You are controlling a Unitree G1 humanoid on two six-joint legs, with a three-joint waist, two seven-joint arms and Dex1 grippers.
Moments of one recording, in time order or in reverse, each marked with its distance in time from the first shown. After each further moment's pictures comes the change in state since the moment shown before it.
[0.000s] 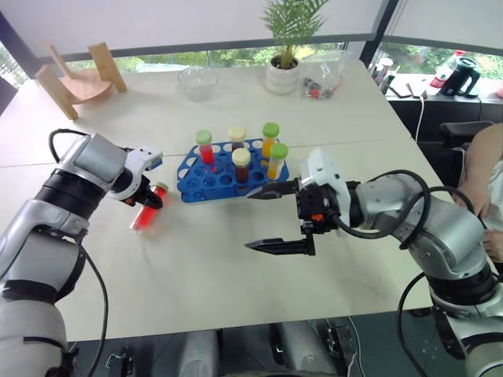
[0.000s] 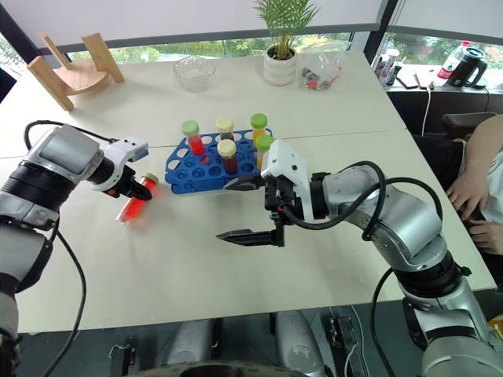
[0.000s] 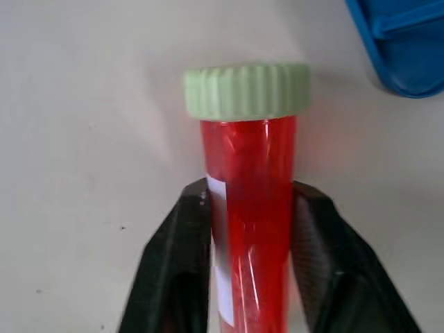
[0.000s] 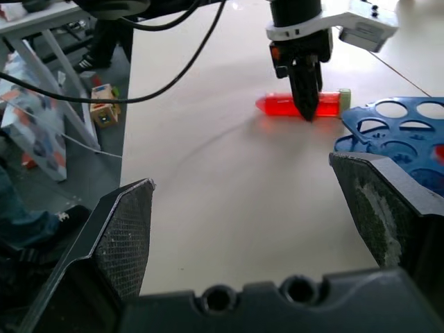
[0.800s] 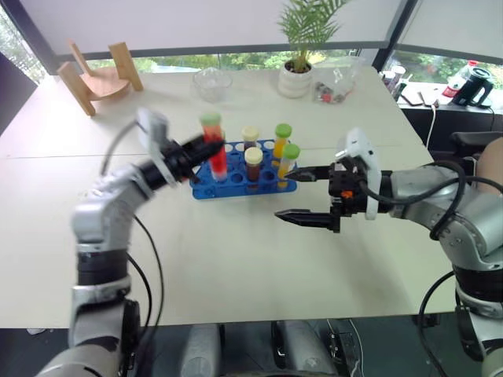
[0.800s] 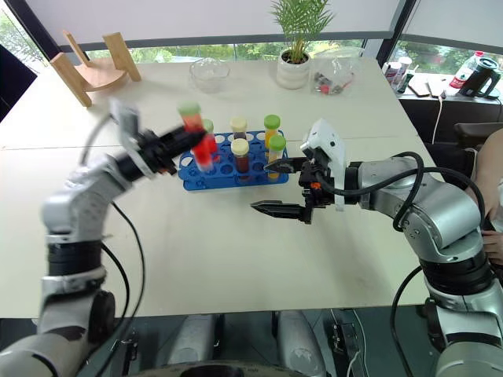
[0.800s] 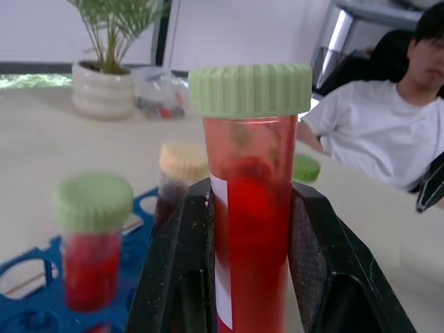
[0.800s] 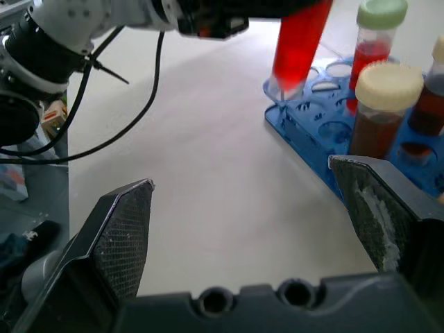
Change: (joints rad) left arm 0.530 -0.474 0.740 -0.512 -0.354 -0.840 0.256; right arm 0.011 -0.126 -0.130 0.140 0.054 0.078 0.003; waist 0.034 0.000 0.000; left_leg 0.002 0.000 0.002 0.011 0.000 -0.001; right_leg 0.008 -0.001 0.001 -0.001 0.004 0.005
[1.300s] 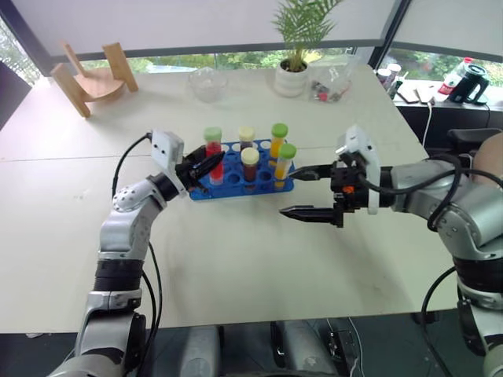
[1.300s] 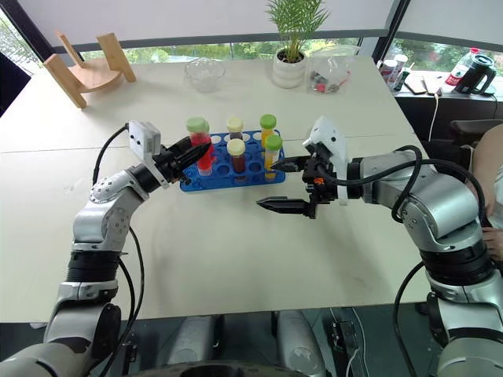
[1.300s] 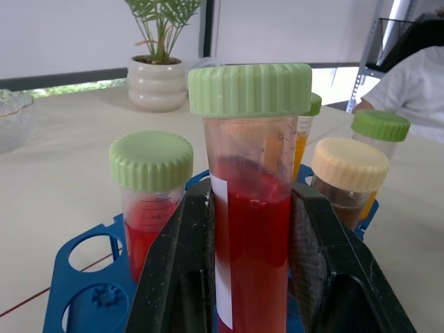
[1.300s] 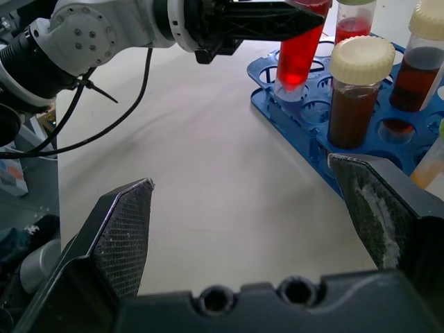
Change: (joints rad) left arm 0.037 -0.015 -0.067 0.136 0.098 -0.249 0.037; right arm -0.038 0.018 0.009 0.041 -0.032 -0.004 0.018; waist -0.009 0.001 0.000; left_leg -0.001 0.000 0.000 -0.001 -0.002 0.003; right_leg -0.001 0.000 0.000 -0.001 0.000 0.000
